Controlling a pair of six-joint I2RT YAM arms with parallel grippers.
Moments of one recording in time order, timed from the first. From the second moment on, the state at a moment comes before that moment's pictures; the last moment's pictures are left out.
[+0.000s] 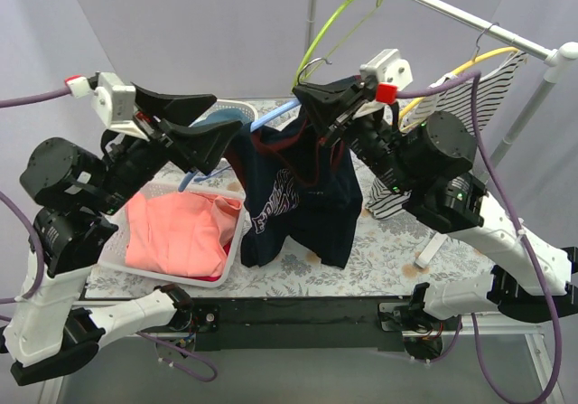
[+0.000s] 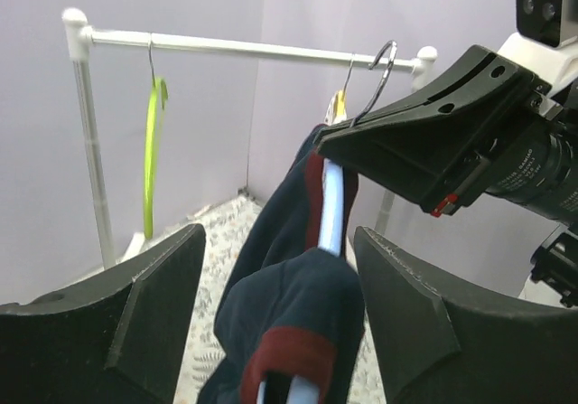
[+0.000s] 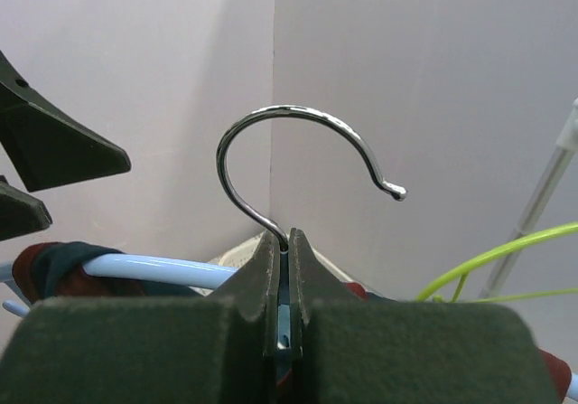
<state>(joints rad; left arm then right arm) -0.77 0.97 1.73 -0.45 0.08 -0.18 1.20 1.26 1.75 -0.12 0.35 -0.17</state>
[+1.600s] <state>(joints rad) -0.77 0.94 1.58 -0.97 0.29 -0.17 1.06 1.14 1.39 -0.22 0.09 -0.02</state>
